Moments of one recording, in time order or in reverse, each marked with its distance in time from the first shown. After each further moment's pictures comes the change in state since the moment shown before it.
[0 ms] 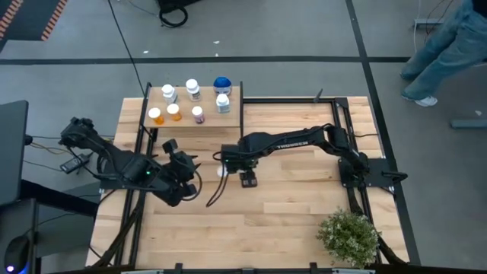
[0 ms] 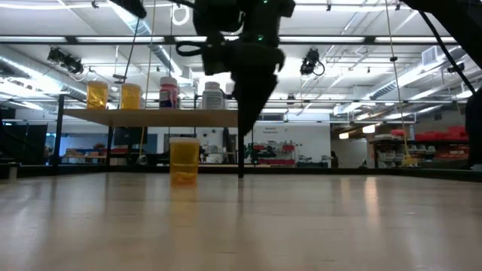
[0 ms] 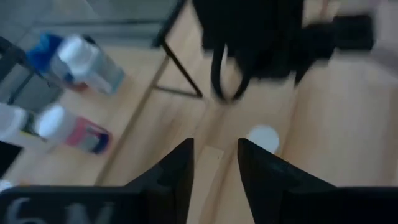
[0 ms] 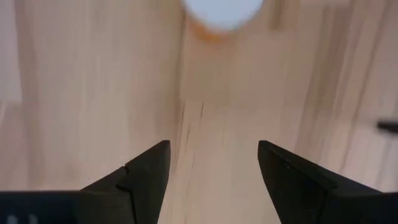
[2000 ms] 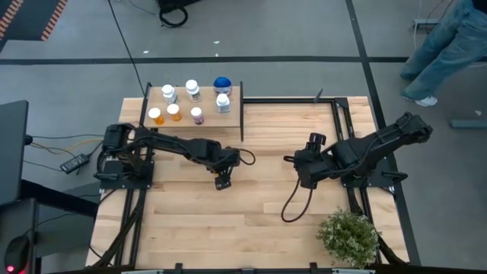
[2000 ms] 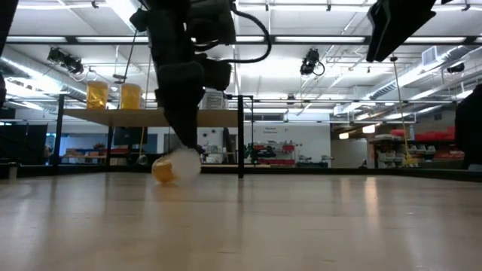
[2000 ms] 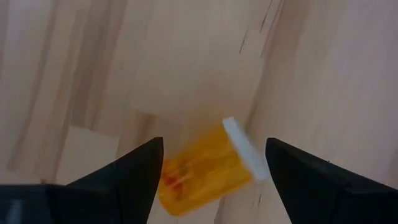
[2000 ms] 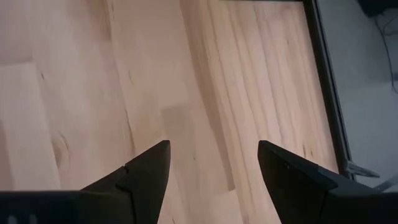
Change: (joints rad) left arm 0.519 0.490 -0.035 0.398 0.811 0.342; right arm 0.362 -0.853 -0.699 -0.148 0.551 0.552
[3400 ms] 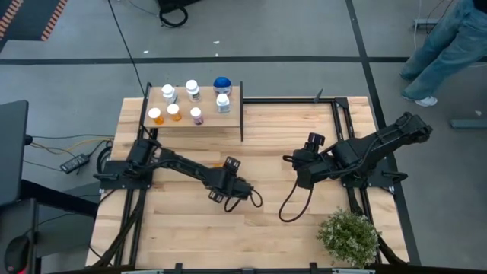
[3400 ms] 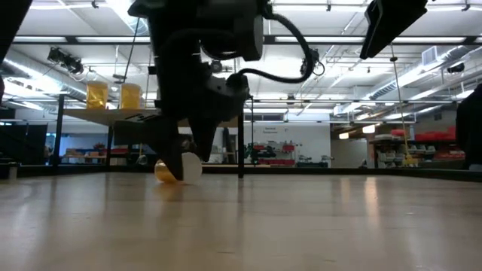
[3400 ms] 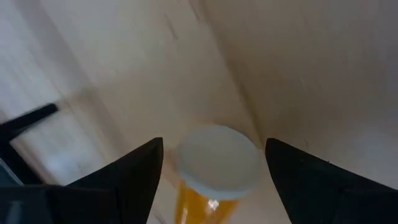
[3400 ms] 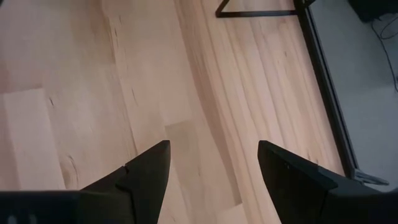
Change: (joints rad) left arm -0.223 0.294 0.233 -0.220 -0.404 0.523; right arm 0.006 0.001 0.001 0.055 0.025 0.020
